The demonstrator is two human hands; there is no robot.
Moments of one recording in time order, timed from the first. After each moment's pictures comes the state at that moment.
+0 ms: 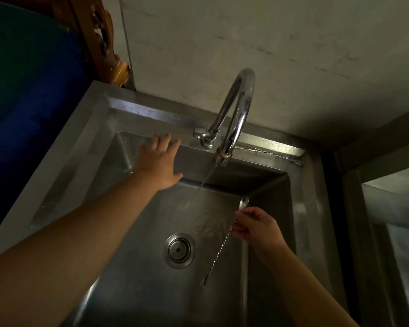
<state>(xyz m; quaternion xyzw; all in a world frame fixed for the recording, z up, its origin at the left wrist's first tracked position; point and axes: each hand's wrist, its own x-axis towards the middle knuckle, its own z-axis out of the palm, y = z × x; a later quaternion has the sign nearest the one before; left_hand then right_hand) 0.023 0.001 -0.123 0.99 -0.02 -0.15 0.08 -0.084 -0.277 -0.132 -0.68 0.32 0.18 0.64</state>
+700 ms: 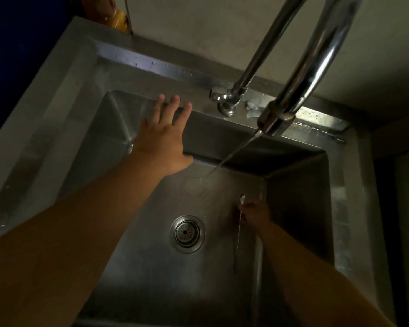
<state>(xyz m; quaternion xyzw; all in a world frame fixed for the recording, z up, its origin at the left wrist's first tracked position) 0.018 0.004 -0.159 0.99 -0.03 -0.09 0.14 -0.046 -0.304 -0.321 -0.83 0.32 0.28 0.35</state>
